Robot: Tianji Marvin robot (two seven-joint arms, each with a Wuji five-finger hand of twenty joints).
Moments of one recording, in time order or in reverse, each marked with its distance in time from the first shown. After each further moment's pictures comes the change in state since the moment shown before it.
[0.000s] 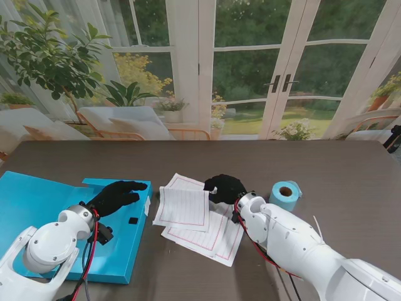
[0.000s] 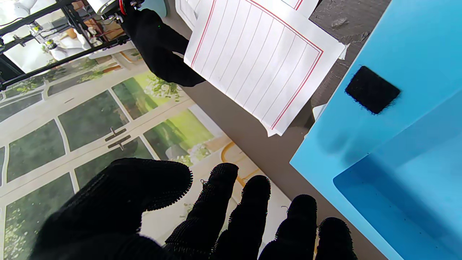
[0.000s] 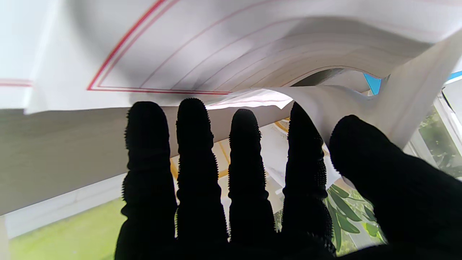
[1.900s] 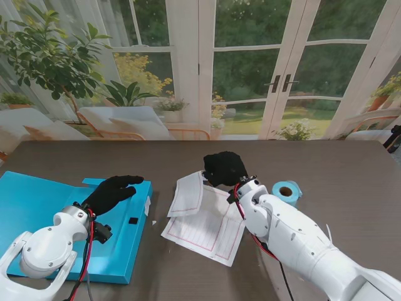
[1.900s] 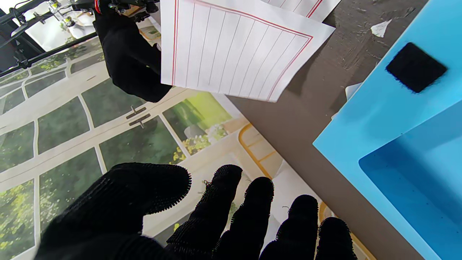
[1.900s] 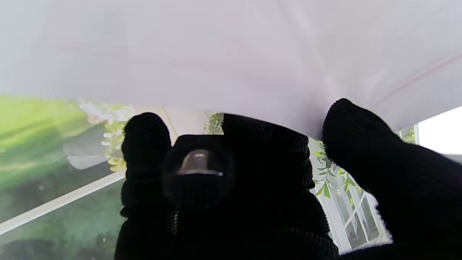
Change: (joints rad) left arm 0.049 -0.016 -0.032 -0.058 -0.040 -0.032 0.072; right arm -0.067 0.076 0.148 -0.278 -0.194 0.010 -0.217; left_hand -0.001 0.052 -0.035 -0.035 -0.001 0.037 -0.007 0.000 -0.010 0.035 -0.001 0.000 0.000 0.012 0.000 0.000 0.000 0.000 -0.001 0.008; right_hand 0.036 -0.234 0.162 -0.059 0.196 0.232 0.238 0.245 0.541 -0.009 0.113 0.325 0.437 -0.130 0.858 0.396 0.002 -0.005 0.320 0.088
